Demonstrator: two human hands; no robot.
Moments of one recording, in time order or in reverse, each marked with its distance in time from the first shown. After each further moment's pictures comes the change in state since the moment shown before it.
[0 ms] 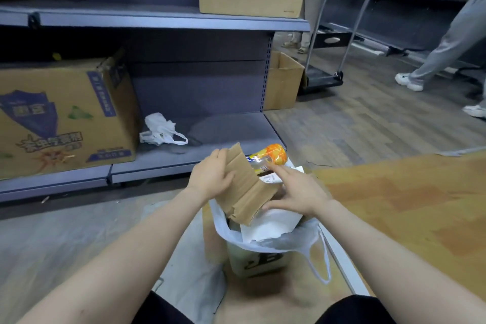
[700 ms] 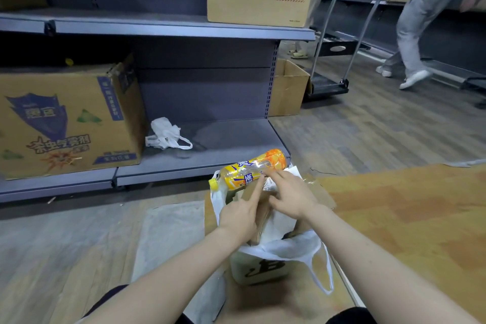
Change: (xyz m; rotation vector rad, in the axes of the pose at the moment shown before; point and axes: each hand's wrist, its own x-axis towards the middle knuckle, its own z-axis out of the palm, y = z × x) left_hand -0.044 0.052 0.053 0.139 -0.091 0.079; right_hand 0.022 -0.003 0.017 -0.005 0.013 0.051
